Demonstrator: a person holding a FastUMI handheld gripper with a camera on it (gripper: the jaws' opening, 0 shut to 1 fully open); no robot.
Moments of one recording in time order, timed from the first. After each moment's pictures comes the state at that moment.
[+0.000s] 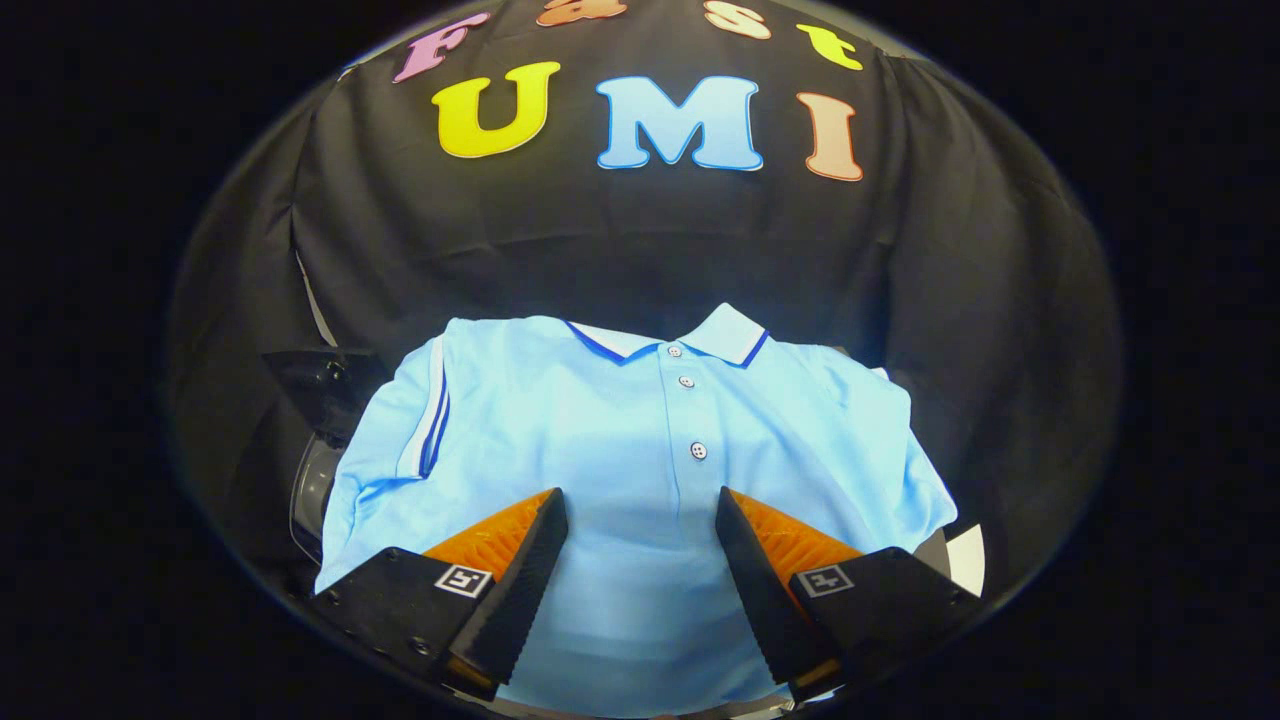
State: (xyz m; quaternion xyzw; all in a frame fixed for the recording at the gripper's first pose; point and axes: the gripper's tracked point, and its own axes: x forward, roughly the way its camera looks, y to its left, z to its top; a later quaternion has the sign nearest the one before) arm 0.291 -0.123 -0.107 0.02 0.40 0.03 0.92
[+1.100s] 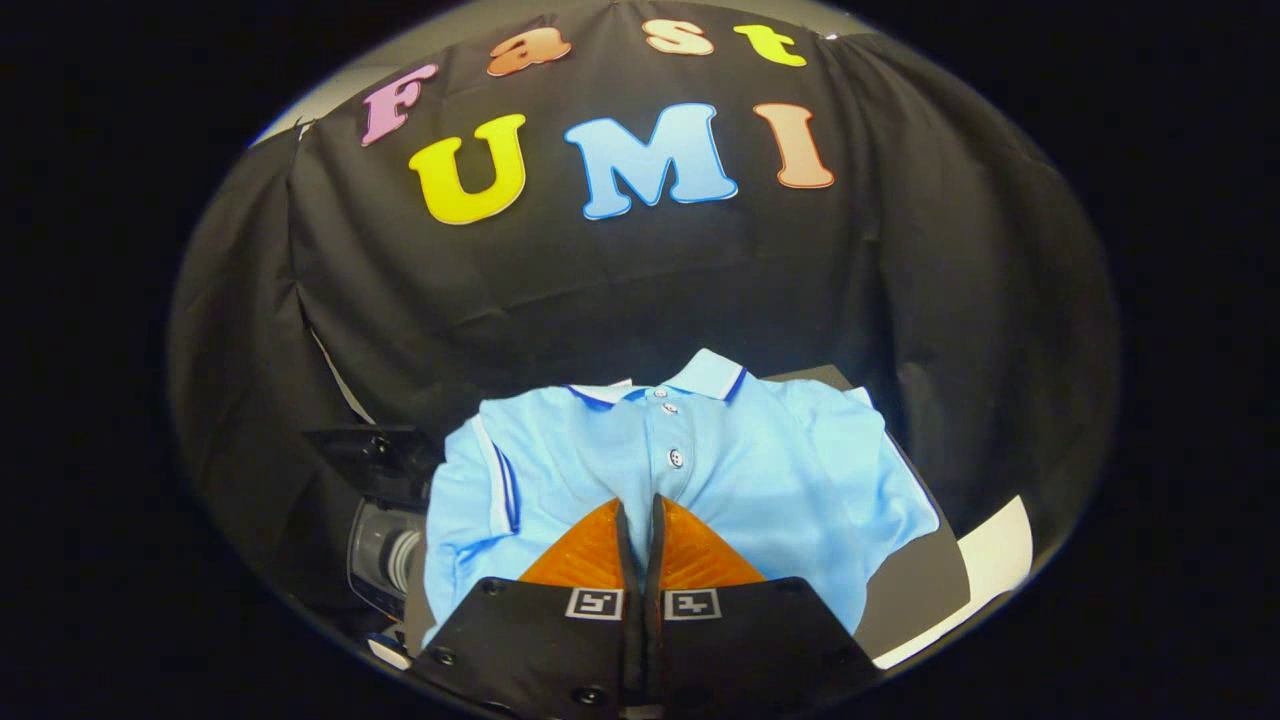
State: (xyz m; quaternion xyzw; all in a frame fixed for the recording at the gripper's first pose) arm 0.296 -0.118 -0.040 0.13 0.33 0.03 0.93
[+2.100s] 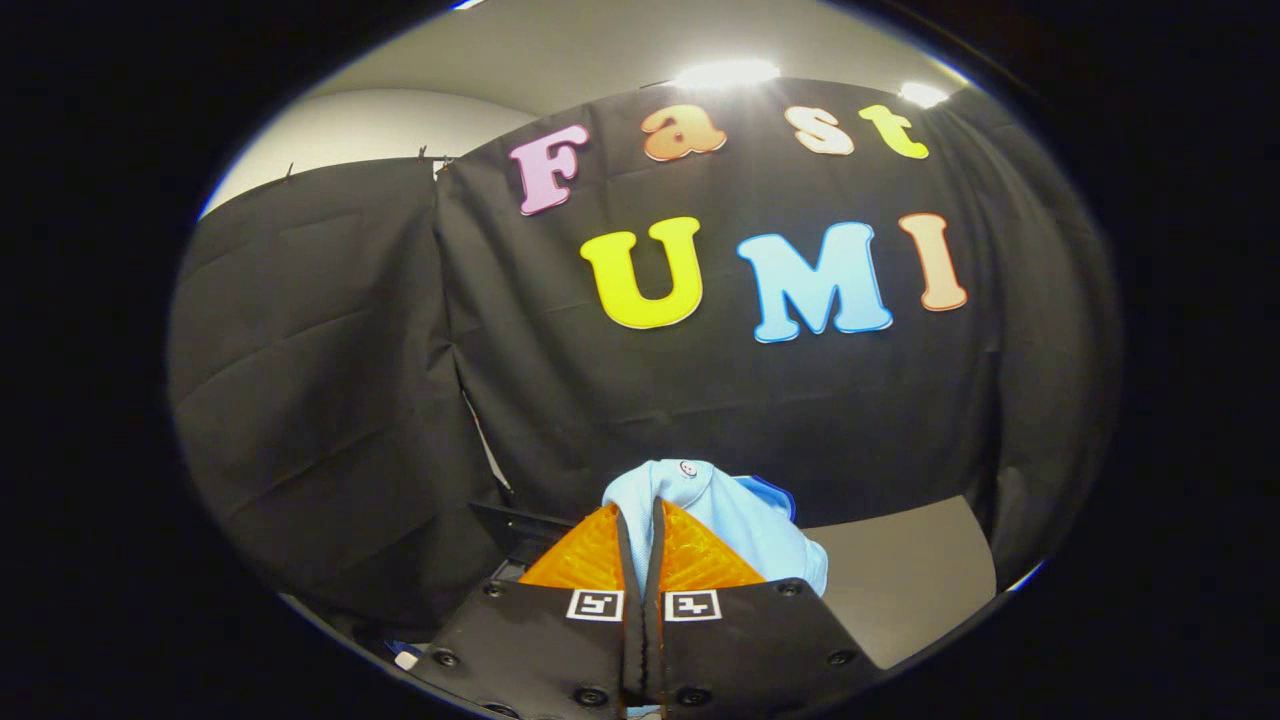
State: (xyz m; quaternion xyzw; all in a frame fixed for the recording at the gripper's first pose) arm 0.289 0.059 0.133 0.11 0.19 0.20 0.95
